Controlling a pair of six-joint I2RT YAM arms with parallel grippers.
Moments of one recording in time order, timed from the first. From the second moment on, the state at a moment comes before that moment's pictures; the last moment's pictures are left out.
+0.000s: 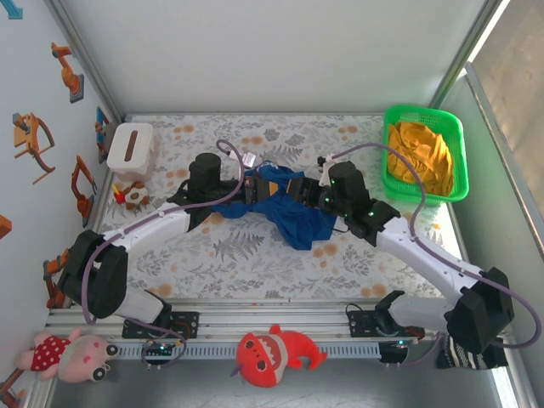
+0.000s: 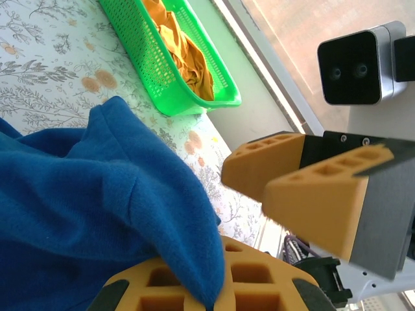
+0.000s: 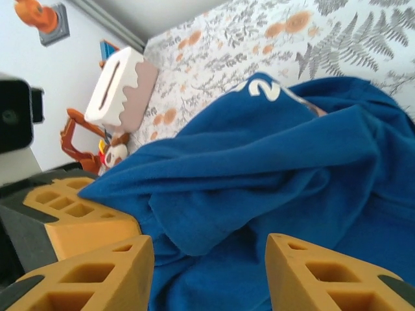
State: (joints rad) left arm -0.60 1.45 0.87 0.24 0.76 -0.63; right arm 0.66 1.20 0.91 -0.20 -0.15 0.71
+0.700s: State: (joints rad) left arm -0.57 1.44 0.87 0.19 0.72 -0.62; right arm 0.66 1.30 1.10 -0.33 -0.07 0.60
